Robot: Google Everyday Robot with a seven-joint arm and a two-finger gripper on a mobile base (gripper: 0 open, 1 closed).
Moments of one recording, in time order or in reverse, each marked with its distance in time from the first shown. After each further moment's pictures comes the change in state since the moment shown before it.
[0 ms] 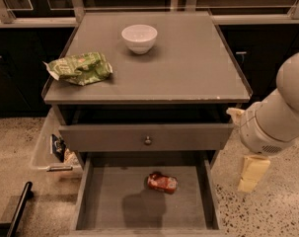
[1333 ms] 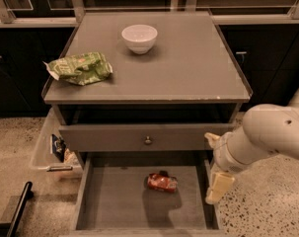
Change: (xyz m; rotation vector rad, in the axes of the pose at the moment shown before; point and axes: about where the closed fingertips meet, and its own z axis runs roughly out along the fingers) arm -0.004 0.003 0.137 -0.063 -0.137 0.045
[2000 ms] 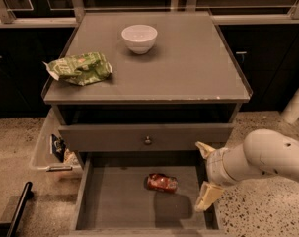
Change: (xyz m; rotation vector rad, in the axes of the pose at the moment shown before) arm -0.011 0.010 0.049 0.051 -0.181 -0.033
